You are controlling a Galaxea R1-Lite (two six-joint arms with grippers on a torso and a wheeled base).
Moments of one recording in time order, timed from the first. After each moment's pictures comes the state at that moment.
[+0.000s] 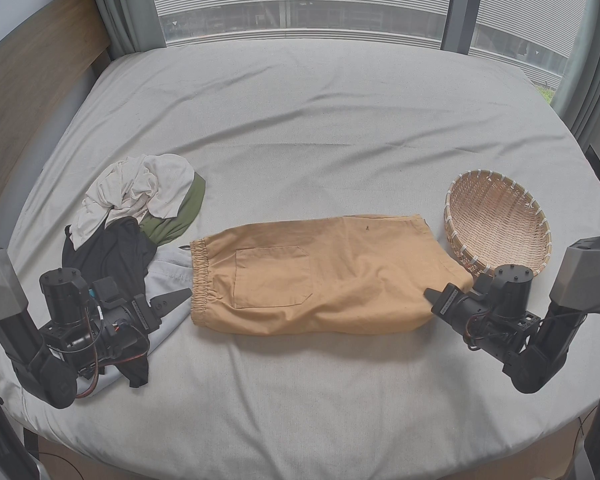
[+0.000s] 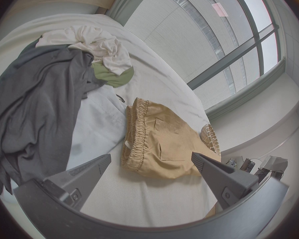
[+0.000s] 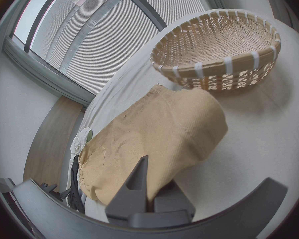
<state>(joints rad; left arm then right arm) -0.10 2.00 -0.34 -1.33 -0.41 -0.57 0.31 2.14 -0.48 -1.37 0.01 0.74</state>
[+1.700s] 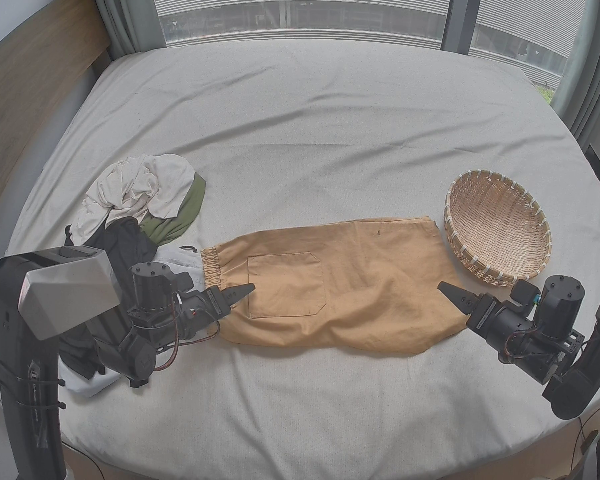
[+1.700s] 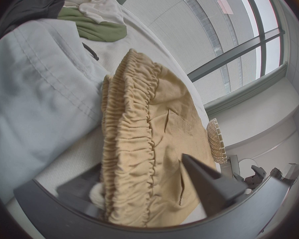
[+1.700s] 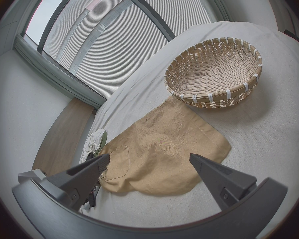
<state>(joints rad) -0.25 2.39 -0.83 -1.22 -0.37 -0.66 0.35 1.92 -0.20 -1.51 0.01 0.71</state>
